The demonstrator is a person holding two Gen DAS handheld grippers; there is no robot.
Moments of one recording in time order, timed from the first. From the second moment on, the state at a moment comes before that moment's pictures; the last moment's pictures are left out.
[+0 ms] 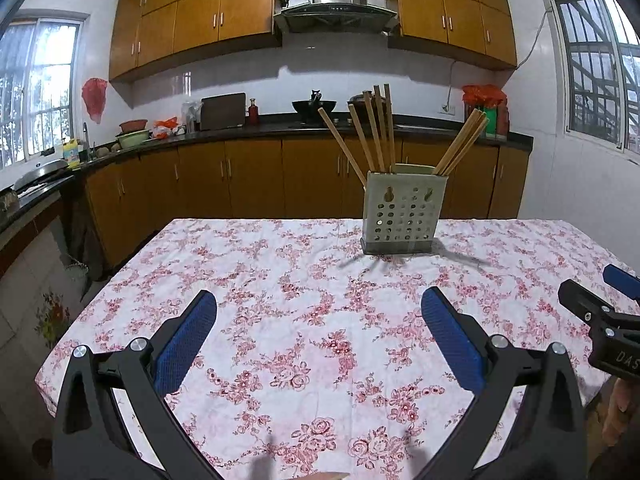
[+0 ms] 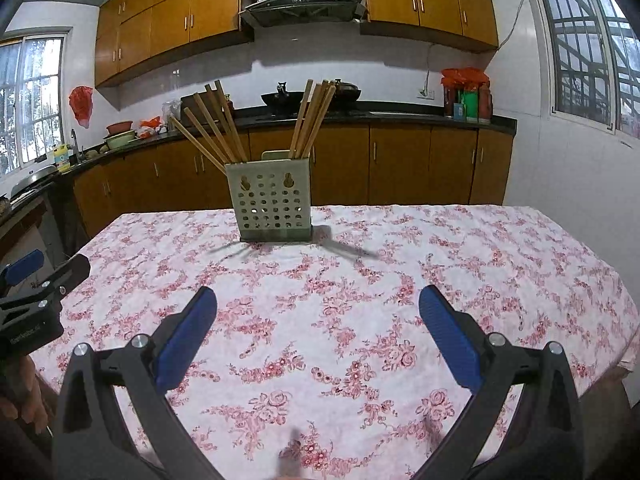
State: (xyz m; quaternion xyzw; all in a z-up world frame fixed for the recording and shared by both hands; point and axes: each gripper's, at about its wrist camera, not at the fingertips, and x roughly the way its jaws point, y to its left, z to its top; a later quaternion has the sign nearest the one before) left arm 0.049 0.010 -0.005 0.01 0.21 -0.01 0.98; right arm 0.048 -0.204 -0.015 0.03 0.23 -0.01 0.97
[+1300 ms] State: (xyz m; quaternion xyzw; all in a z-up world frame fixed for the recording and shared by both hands) left arm 0.051 0.002 -0.008 0.01 0.22 -0.02 0.98; right arm 0.051 -0.208 -0.018 0.04 0.24 -0.01 0.97
